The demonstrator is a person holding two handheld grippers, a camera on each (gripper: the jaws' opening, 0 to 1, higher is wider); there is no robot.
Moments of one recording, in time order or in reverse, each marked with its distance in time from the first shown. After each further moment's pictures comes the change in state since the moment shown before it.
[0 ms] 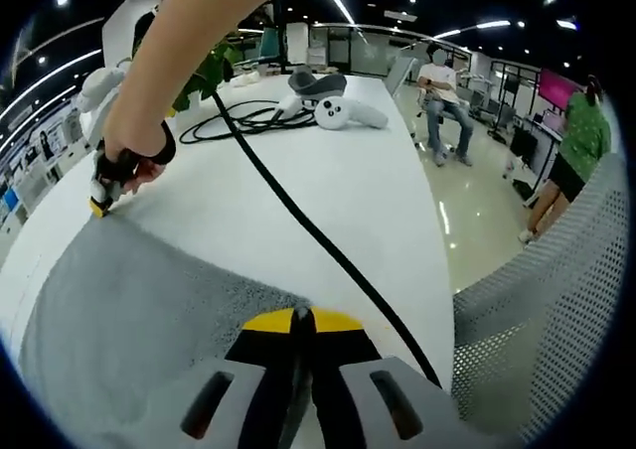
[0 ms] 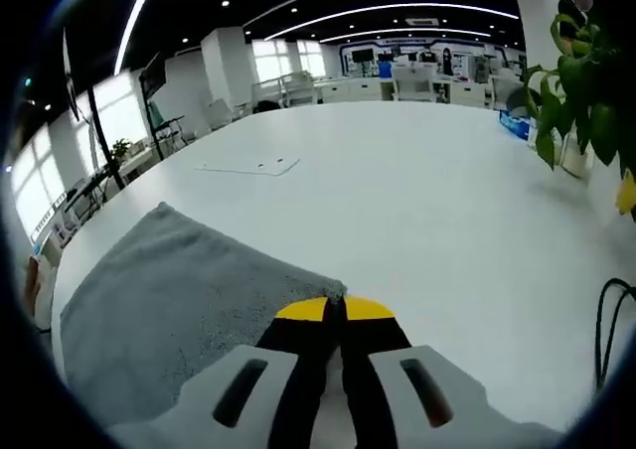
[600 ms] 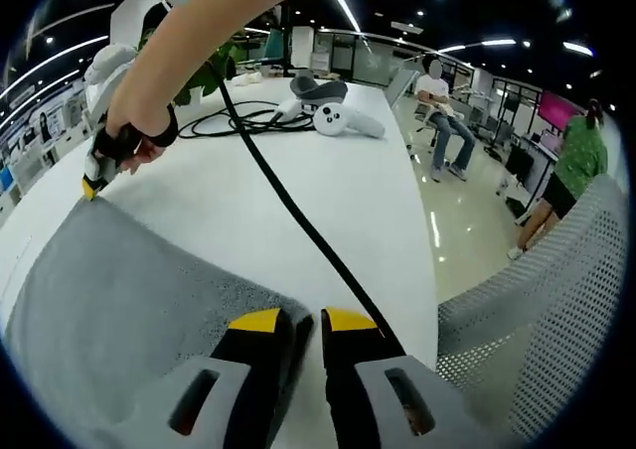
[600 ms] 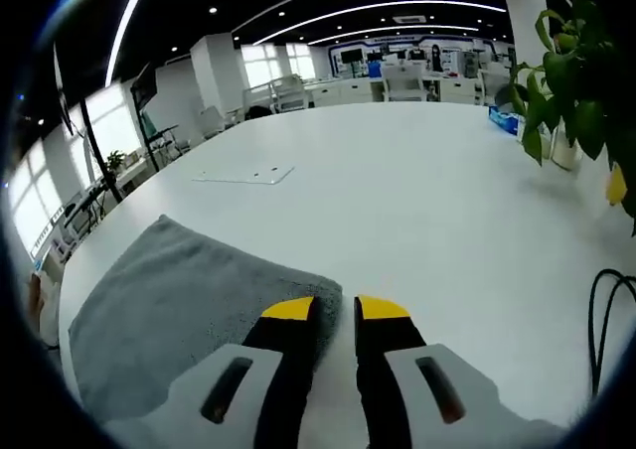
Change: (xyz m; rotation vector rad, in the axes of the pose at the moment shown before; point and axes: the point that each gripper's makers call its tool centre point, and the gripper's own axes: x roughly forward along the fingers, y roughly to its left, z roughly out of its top) left arm -0.002 -0.005 0.001 -0.085 -0.019 -0.035; right arm -0.027 0.008 0.013 0.039 -0.007 -0.001
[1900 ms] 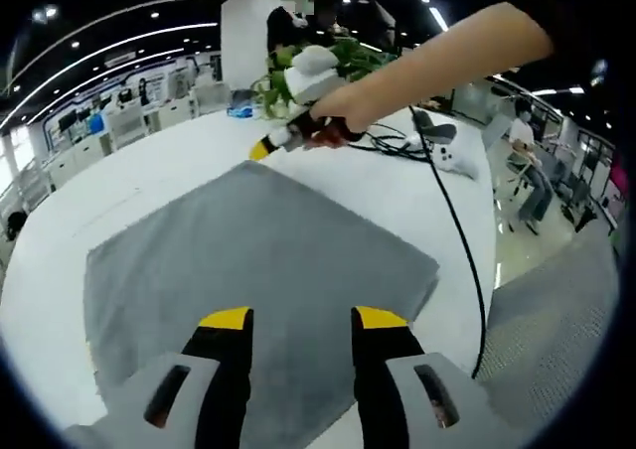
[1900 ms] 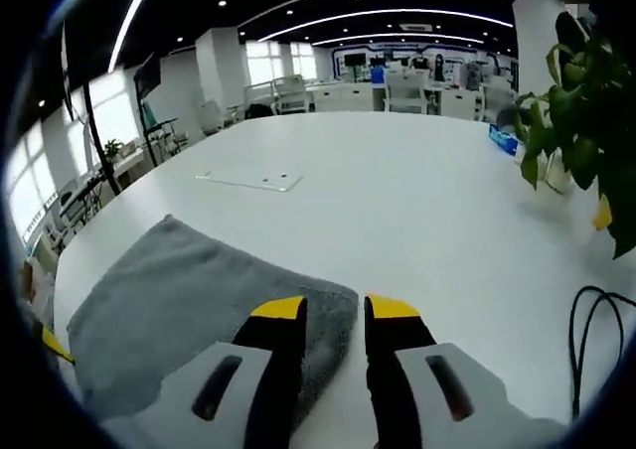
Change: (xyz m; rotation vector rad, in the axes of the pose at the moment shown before) left arm -0.102 0.083 -0.030 -0.177 -0.040 0.280; right arm -0.014 -0.003 0.014 -0.038 -0.027 -0.050
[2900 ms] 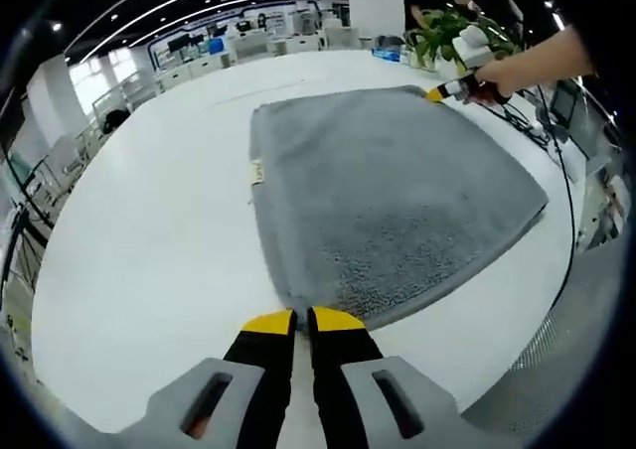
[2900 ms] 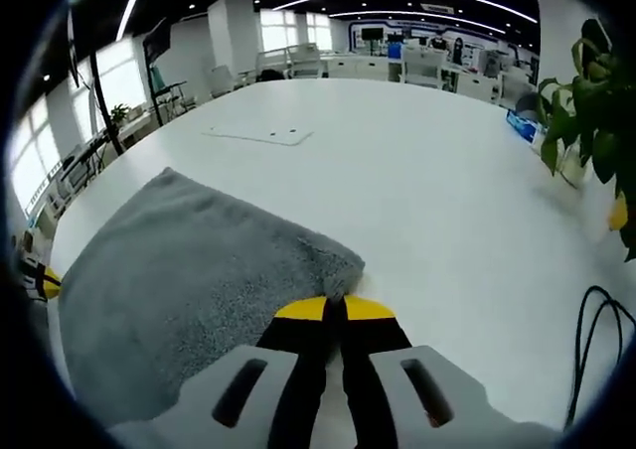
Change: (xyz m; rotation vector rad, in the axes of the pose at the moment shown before) left arm -0.133 0.112 -0.165 -0.419 0.230 0.512; right arm 0.017 0.004 -0.035 -0.101 0.151 0.024
